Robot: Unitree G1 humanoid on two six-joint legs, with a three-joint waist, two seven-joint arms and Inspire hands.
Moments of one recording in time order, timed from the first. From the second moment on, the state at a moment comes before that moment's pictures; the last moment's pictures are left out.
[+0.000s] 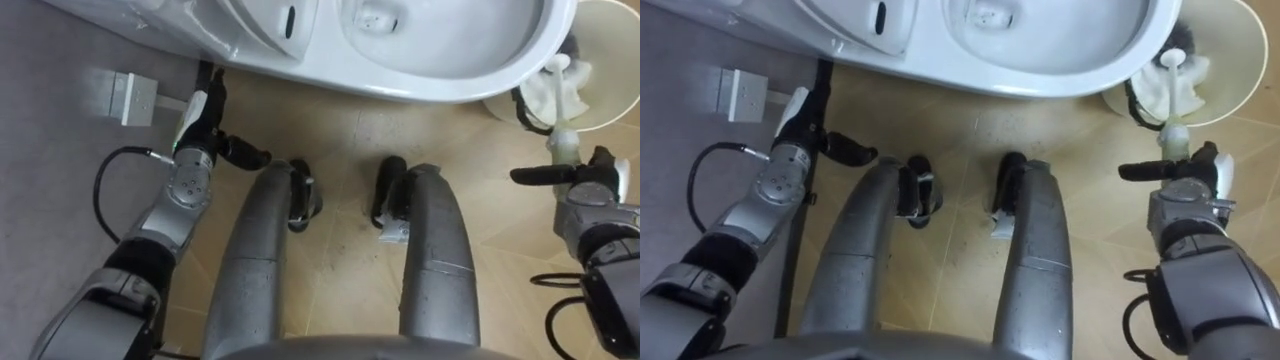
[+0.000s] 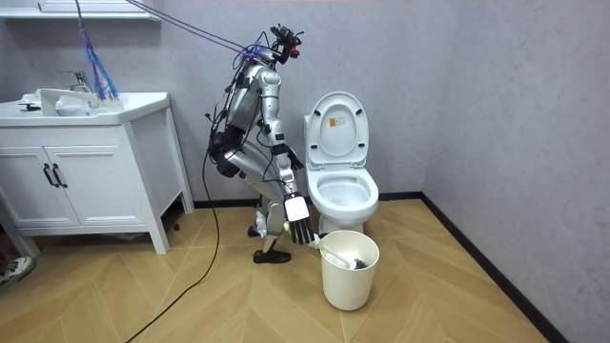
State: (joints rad) left arm -0.29 0.30 -0.34 0.71 0.11 0.00 0.22; right arm -0.47 -0.48 0.23 1.32 0.39 0.02 -0.38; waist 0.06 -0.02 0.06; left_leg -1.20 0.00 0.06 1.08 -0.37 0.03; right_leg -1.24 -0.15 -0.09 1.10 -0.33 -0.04
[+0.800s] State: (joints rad) left arm -0.23 0.32 -0.36 0.63 0.11 0.02 0.21; right arm -0.42 -0.54 0.33 1.36 0.37 0.03 -0.23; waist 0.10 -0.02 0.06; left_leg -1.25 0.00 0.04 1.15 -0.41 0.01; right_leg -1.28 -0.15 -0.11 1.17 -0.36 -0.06
